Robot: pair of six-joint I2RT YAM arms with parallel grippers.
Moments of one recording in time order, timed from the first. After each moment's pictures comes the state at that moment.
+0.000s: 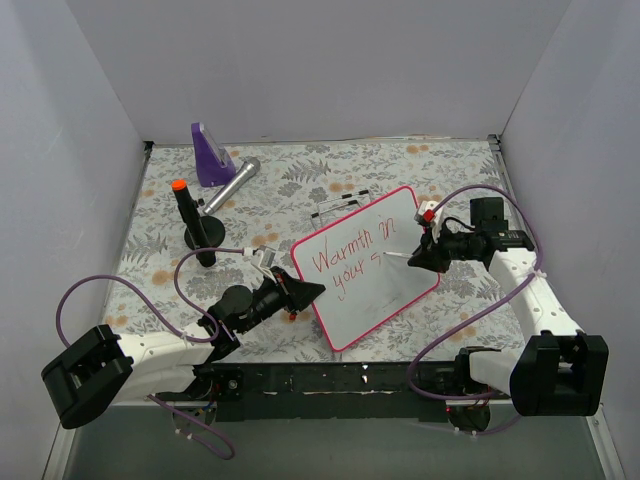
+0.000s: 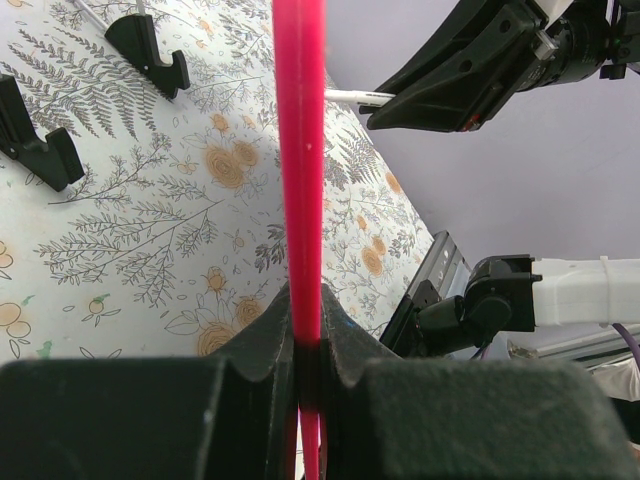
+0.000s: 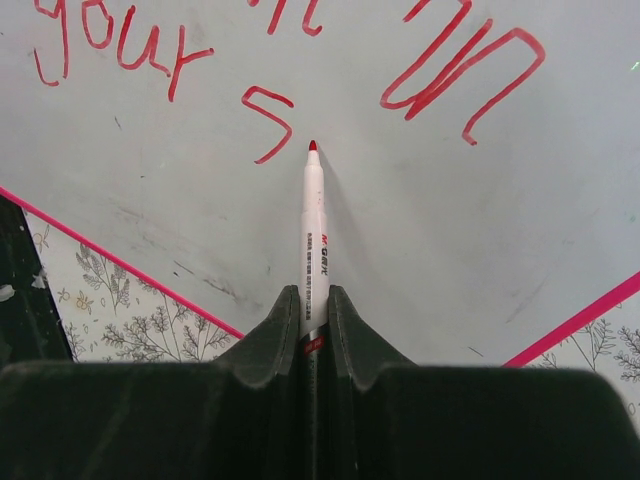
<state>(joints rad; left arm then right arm) -0.91 1.03 0.16 0.88 0.02 -0.79 0.04 1.17 0.86 -0.72 -0.90 -0.82</state>
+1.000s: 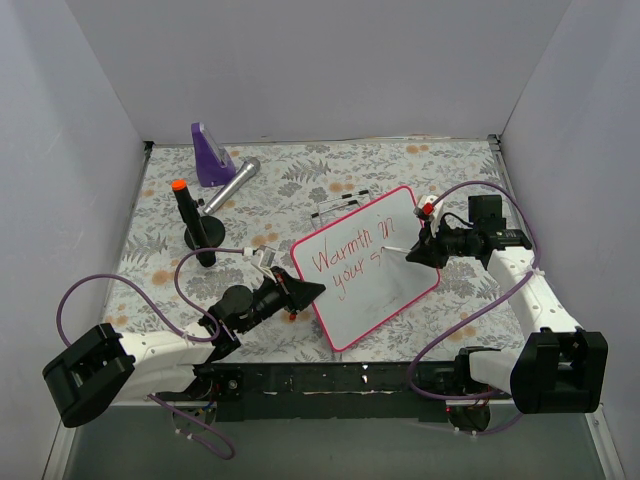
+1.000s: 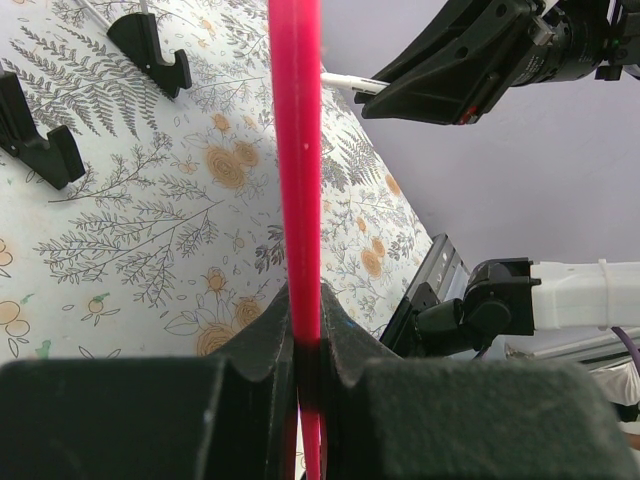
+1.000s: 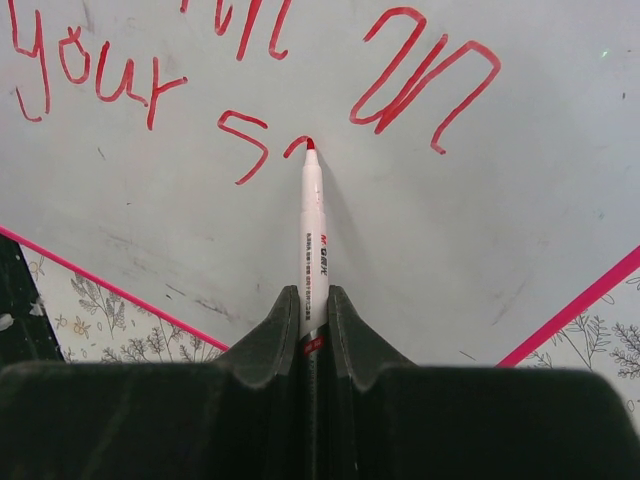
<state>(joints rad) -0.91 1.05 0.16 0.90 0.02 -0.80 0.06 1.18 0.86 -0.63 -0.88 -0.71</state>
